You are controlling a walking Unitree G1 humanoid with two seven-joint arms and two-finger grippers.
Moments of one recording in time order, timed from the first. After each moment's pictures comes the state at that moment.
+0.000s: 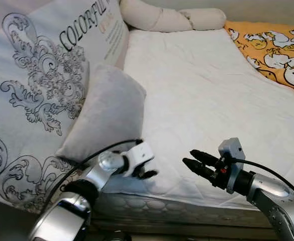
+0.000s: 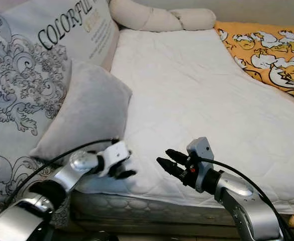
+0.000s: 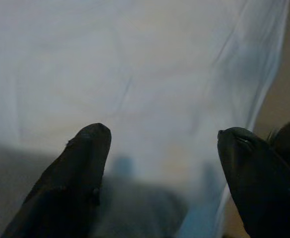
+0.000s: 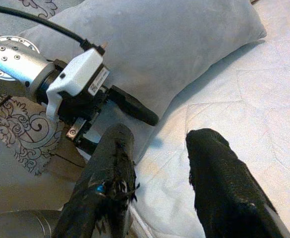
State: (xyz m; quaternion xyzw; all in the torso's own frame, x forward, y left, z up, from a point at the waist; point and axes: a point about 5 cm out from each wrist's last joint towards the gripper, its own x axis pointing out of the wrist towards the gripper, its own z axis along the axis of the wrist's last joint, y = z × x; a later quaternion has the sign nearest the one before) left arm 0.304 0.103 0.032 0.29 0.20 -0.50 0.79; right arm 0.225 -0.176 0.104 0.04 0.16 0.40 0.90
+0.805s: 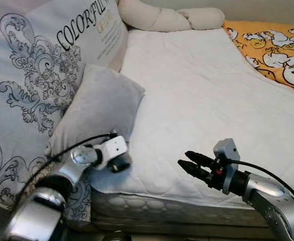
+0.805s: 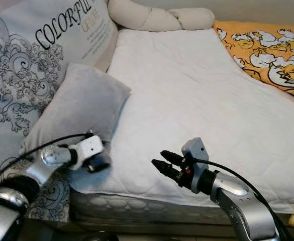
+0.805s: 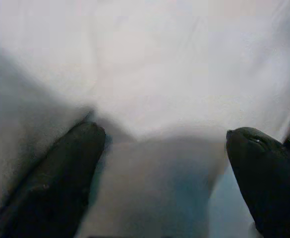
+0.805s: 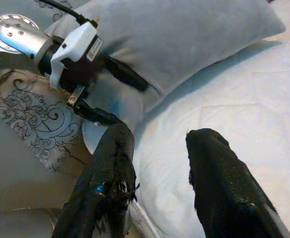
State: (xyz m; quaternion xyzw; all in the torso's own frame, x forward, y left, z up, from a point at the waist) left arm 0.311 0.157 0.047 0.28 0.20 -0.47 0.81; right arm 0.223 -0.166 0.105 0.04 0.16 0.42 0.89
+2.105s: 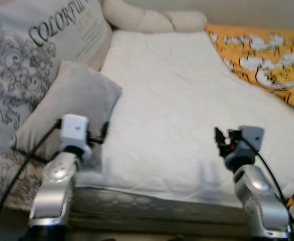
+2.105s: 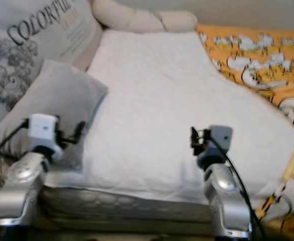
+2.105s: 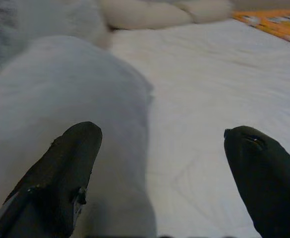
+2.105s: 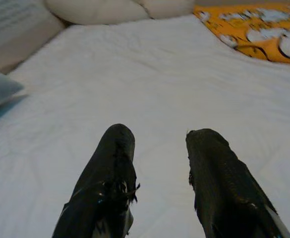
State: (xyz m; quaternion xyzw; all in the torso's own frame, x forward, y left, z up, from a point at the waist) left arm 0.275 0.191 0.121 0.06 0.05 -0.05 1.00; right arm 0.262 -0.185 0.103 0.06 0.08 -0.01 1.00
